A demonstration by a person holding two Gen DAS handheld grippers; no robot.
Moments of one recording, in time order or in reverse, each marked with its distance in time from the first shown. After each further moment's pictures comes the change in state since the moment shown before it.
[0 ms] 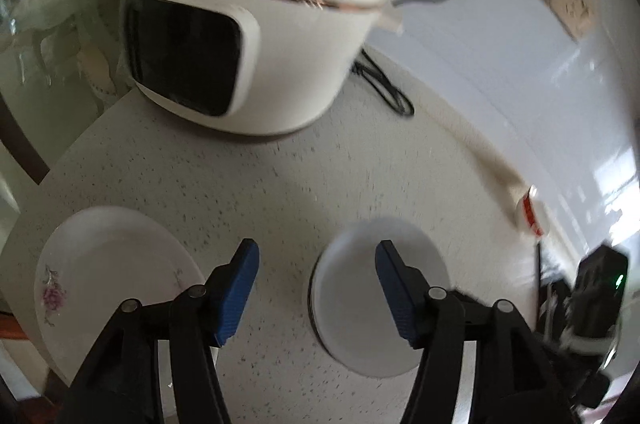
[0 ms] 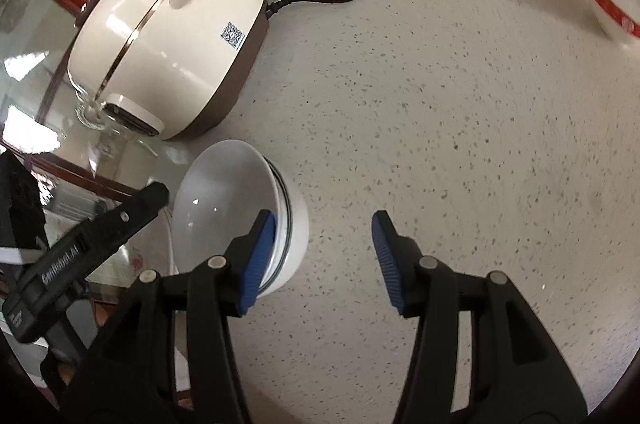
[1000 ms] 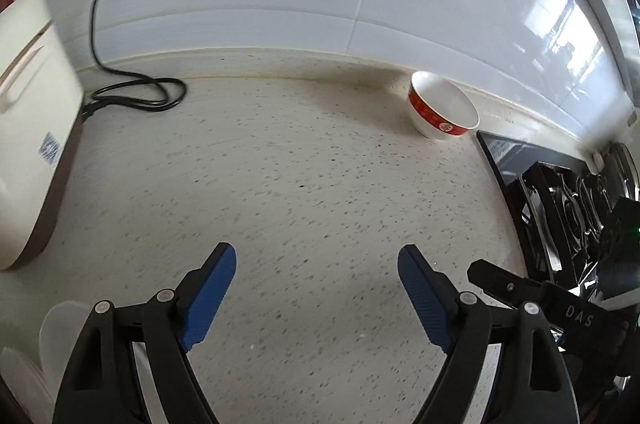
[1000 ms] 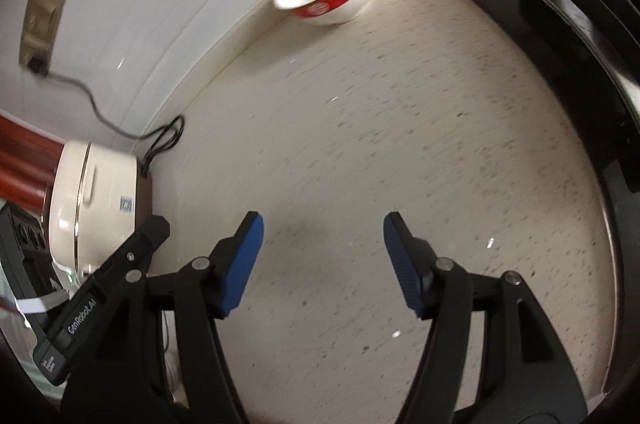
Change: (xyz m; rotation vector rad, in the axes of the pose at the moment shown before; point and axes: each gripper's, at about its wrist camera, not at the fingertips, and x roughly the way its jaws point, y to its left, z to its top) left arm 0.083 -0.224 -0.040 0.569 0.137 -0.109; right arm -0.105 -0.188 -0.021 0.536 -0.243 -0.112
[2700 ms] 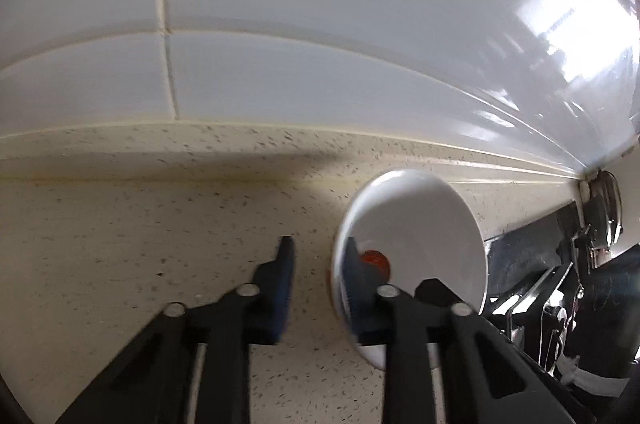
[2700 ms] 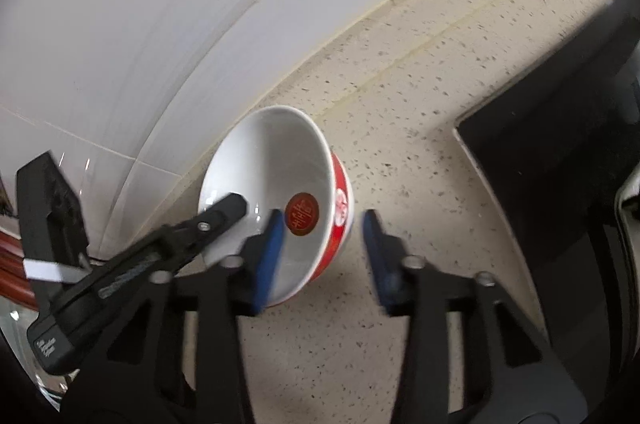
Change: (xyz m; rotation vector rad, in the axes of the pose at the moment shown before) left arm 0.177 -0.088 0.166 -0.048 0.149 -0.170; right arm 0.057 -0.028 0.174 0.047 -0.100 -0.001
